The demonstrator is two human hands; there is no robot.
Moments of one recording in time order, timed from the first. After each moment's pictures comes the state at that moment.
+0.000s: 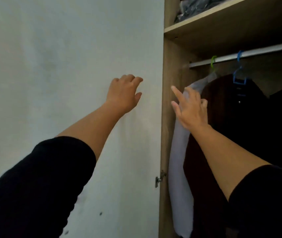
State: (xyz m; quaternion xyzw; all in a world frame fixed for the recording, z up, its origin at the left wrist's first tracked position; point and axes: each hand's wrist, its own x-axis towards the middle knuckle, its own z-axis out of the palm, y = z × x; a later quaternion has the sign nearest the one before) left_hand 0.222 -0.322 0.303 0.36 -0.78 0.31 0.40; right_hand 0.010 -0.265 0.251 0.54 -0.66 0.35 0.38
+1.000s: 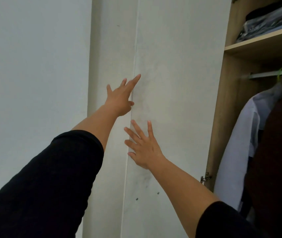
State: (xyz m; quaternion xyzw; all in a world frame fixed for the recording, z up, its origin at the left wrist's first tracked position) left_hand 0.424 -0.200 0.298 0.58 -0.70 0.22 0.35; right_hand 0.300 -0.209 0.172 0.76 -0.43 0.03 0.48
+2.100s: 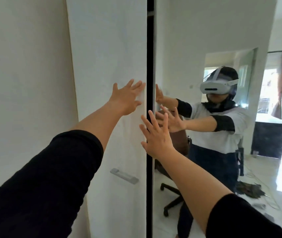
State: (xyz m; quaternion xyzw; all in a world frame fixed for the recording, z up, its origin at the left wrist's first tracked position) left_hand 0.043 -0.062 0.274 0.26 -0.90 0.24 0.24; right_hand -0.051 0.037 0.150 0.49 -0.77 -0.06 0.40
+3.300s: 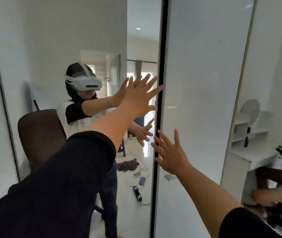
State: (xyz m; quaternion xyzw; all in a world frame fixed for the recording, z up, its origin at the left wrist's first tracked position) left_hand -0.181 0.192 0.260 -0.17 -0.89 0.19 0.39; right_hand -0.166 0.349 0.098 0.20 -0.90 -0.26 0.30
